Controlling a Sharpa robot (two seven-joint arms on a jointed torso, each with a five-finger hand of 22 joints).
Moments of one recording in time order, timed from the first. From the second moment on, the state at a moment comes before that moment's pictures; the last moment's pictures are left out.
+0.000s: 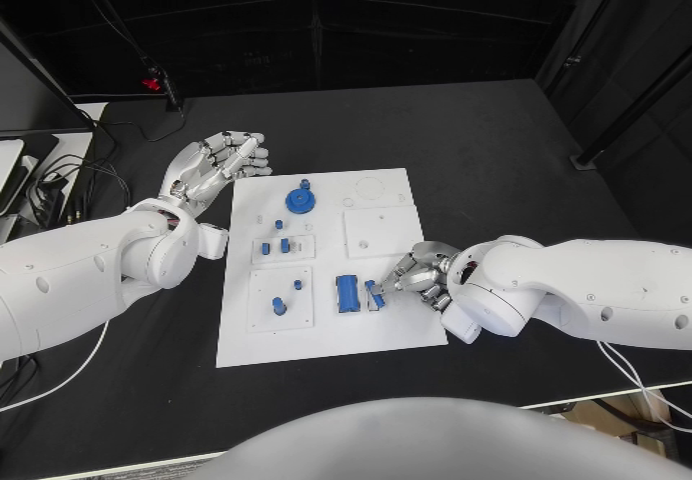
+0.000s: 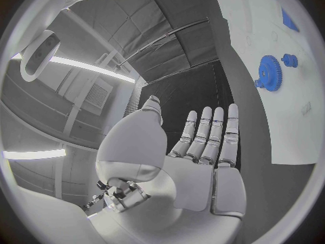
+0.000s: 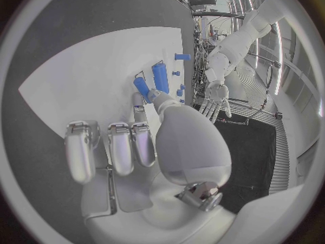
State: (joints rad) left arm 1.25 -0.70 -0.24 1.23 -0.14 -0.21 0.67; left_hand 1.16 0.01 -0.10 0.29 0.21 0.38 0.15 0.63 0.07 0.50 0.24 0.65 0.07 0.36 0.23 0.81 0.10 0.13 0.60 0.29 0.08 0.65; right arm 1.11 -0.99 -0.13 1.91 -0.66 -0.45 -0.57; right_hand 1.26 -0.04 0.22 0.11 0.30 1.07 0.11 0.24 0.11 1.47 0.05 1.57 1.31 1.47 0.01 1.57 1.31 0.01 1.47 0.12 1.57 1.31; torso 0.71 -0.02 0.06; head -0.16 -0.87
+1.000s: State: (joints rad) left arm 1.25 -0.70 -0.24 1.23 -0.14 -0.21 0.67; left_hand 1.16 0.01 -0.10 0.29 0.21 0.38 0.15 0.63 0.07 0.50 0.24 0.65 0.07 0.36 0.23 0.81 0.10 0.13 0.59 0.29 0.08 0.65; right arm 1.11 -1.02 -0.13 1.92 -0.76 -0.44 -0.58; right_hand 1.17 -0.07 -0.02 0.28 0.09 1.12 0.09 0.28 0.18 1.46 0.04 1.57 1.31 1.47 -0.02 1.57 1.31 0.01 1.47 0.10 1.57 1.31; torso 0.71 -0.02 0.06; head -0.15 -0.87
